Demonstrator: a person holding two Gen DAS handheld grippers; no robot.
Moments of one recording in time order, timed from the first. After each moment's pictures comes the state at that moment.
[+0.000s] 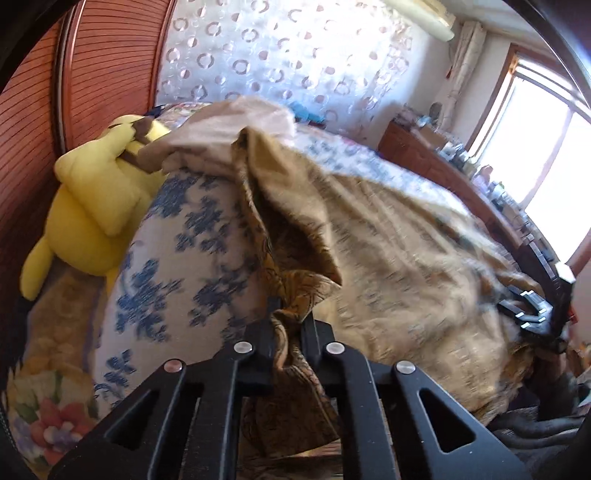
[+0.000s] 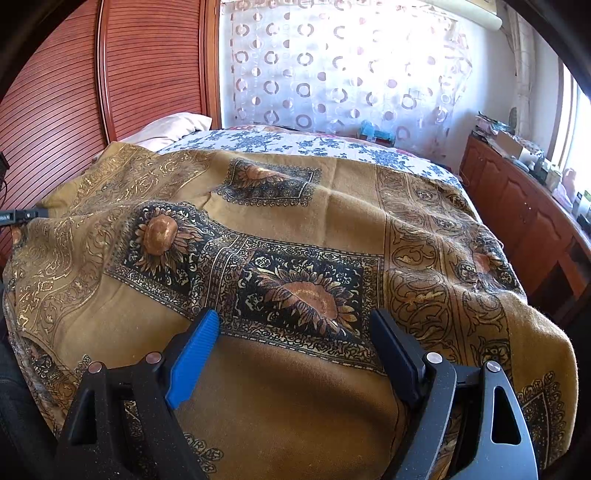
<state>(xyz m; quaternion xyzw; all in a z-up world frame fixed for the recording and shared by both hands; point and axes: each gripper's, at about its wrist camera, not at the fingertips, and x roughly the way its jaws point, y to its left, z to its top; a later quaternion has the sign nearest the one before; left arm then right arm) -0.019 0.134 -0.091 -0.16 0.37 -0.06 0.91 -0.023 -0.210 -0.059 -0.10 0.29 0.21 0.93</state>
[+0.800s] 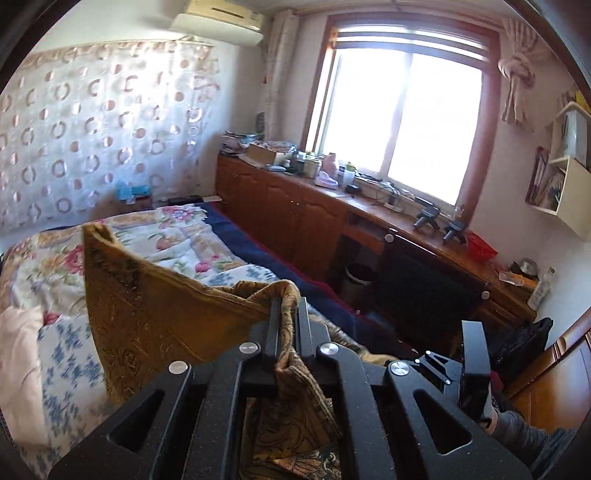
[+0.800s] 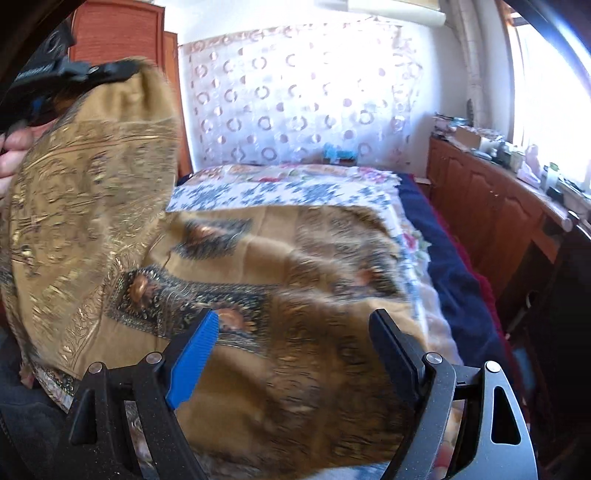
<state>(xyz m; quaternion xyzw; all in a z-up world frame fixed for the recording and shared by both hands) 0.101 -0.144 0.095 -0.02 0.26 -0.33 0.91 -0.056 -0.295 -0.009 -0.02 0.25 0.16 0.96</state>
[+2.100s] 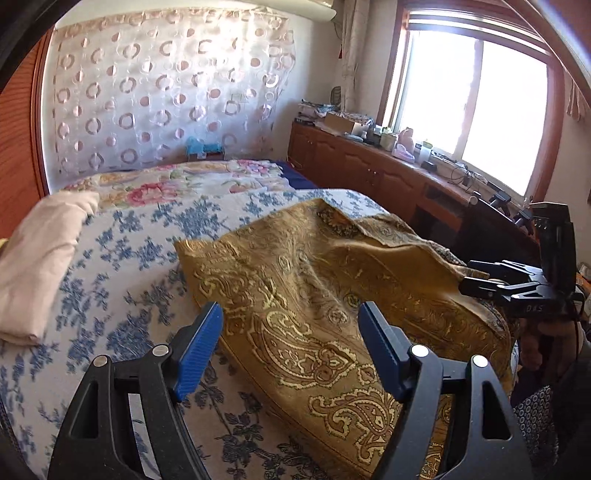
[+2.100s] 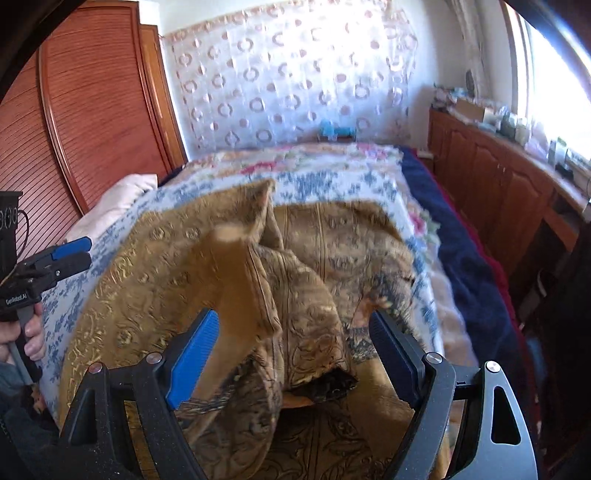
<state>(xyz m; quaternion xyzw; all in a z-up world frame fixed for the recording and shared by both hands) 0.094 -0.070 -0.053 -0.04 0.32 -0.19 0.93 0.019 -0.282 -0.017 0.01 0.31 0.17 0.94</state>
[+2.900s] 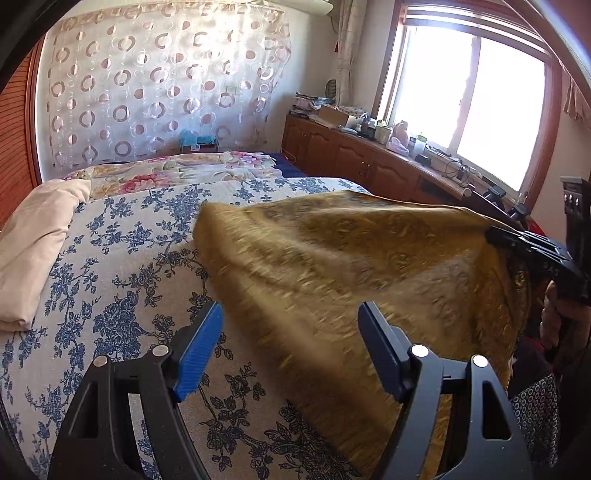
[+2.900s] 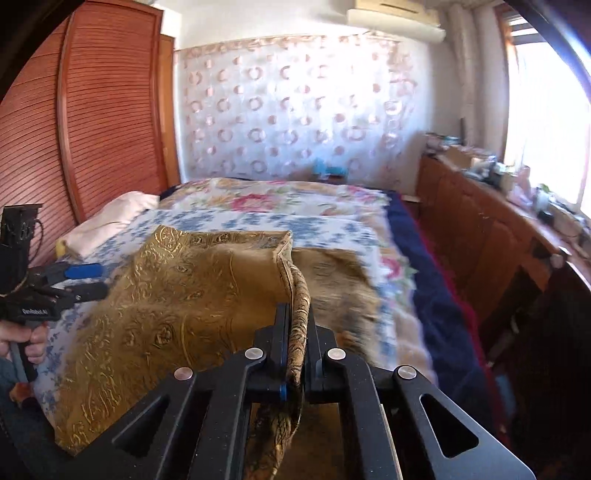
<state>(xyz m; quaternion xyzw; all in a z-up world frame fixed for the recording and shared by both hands) 0.081 -0.076 -0.059 -0.04 0.32 -0.20 0.92 -0.020 -0.293 0.016 -0.05 0.22 0.12 0.97</state>
